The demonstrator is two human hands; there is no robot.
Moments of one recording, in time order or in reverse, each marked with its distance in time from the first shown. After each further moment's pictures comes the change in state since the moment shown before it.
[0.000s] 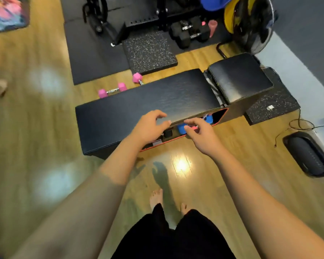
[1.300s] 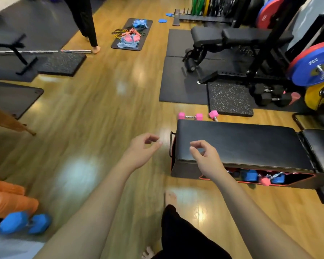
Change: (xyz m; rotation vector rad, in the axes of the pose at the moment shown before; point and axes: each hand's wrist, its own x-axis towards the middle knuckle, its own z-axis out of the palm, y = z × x) left_hand -0.301 -0.329 -0.304 -0.366 0.467 -0.132; right_hand -0.107 -0.283 0.373 -0.058 -0.189 -0.186
